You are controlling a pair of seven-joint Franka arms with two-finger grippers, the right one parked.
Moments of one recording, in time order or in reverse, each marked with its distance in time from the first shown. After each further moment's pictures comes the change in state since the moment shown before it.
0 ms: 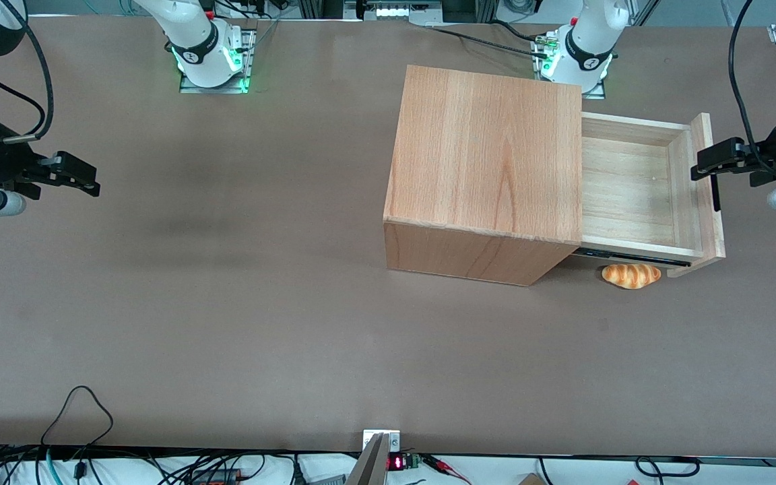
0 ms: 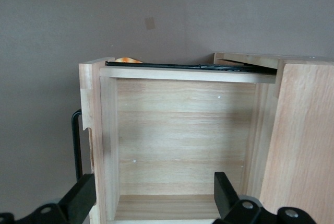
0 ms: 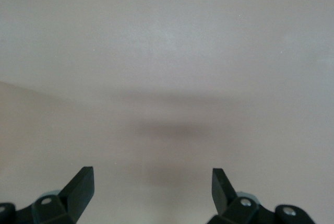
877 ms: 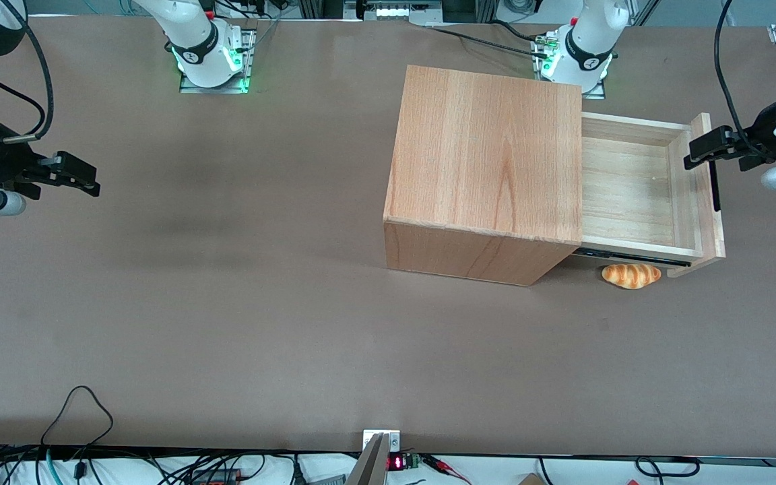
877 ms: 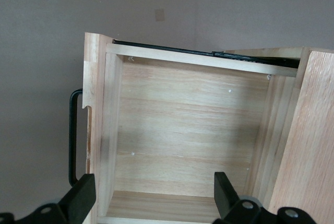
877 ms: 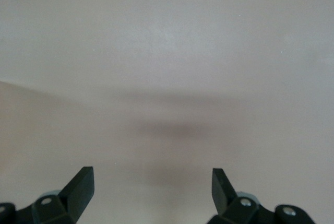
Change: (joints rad) arm 0.002 -0.151 0.005 -0.244 0.006 0.126 -0.060
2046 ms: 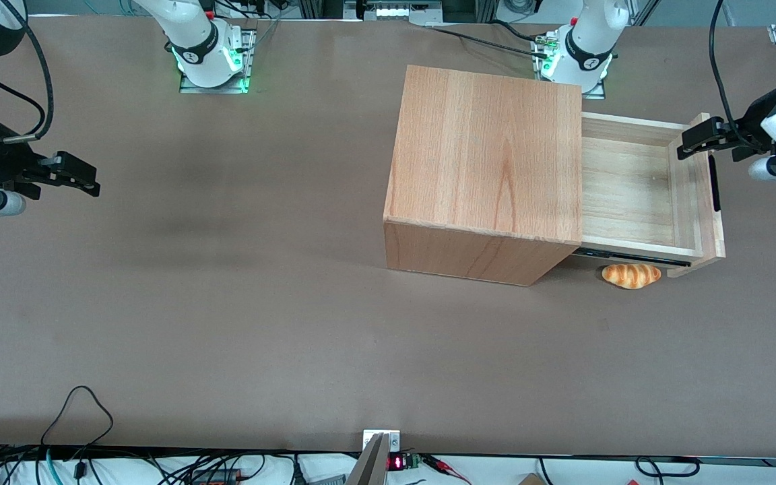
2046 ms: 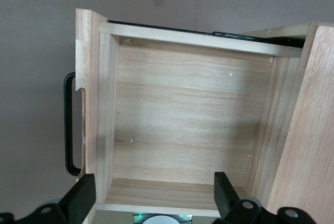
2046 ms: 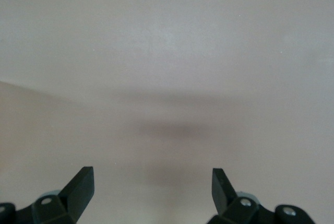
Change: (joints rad) arm 0.000 -0.040 -0.012 -0.061 0.013 -0.017 -0.002
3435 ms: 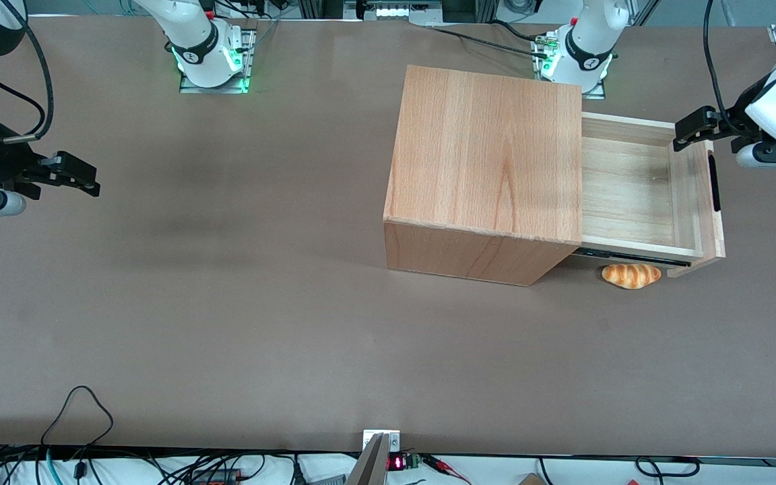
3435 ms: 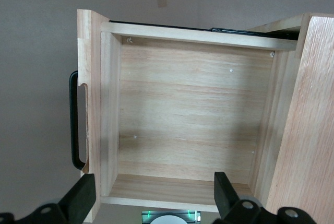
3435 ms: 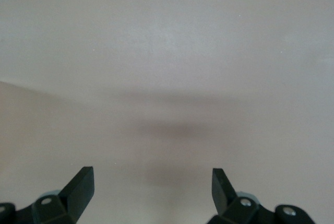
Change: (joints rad) arm 0.000 -0.036 -0.044 -0.012 0.047 0.002 -0.021
